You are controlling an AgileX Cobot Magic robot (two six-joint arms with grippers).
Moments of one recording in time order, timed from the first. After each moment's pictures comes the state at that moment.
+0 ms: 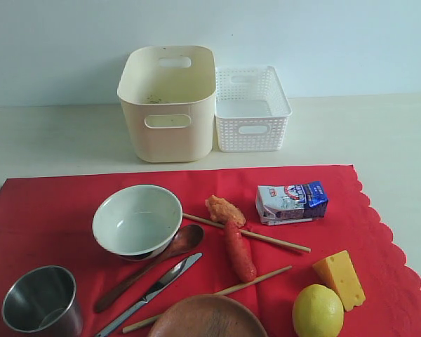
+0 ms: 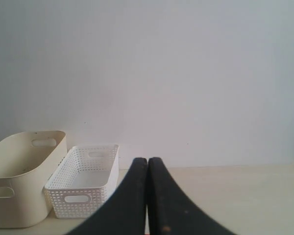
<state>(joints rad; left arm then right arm) 0.05 0.01 0.00 0.06 0.36 -0.13 0.00 0.22 -0.42 0.24 0.29 -0.15</state>
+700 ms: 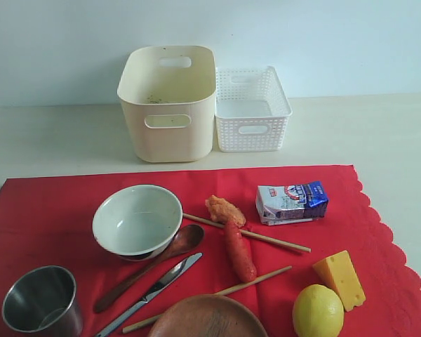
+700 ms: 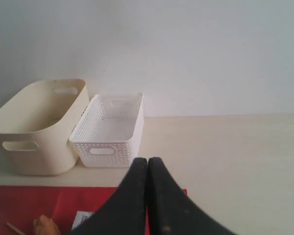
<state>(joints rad) 0.05 0.01 0.00 0.06 0.36 -0.13 0.00 0.60 -0.58 0.50 0.39 -0.39</state>
